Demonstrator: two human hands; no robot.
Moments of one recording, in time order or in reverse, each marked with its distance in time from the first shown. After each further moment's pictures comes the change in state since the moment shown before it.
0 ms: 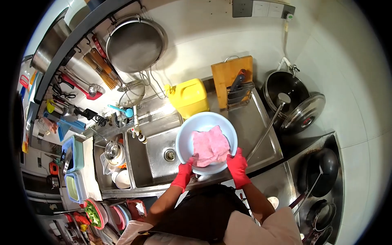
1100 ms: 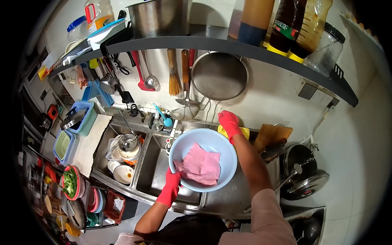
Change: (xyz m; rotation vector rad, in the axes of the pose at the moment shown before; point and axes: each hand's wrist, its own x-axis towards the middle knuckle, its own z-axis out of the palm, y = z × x) left_hand -0.041 0.117 -0.131 -0.450 0.181 0.308; right_hand 0.187 -0.419 0.134 -0.432 -0.144 -0.882
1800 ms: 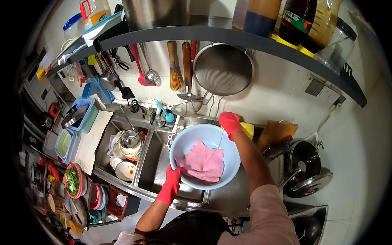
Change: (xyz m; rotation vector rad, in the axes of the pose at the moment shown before) left_hand 0.007 0.006 -0.001 -0.038 0.006 -0.039; right_hand 0.006 0.012 0.038 -0.201 -0.256 -0.033
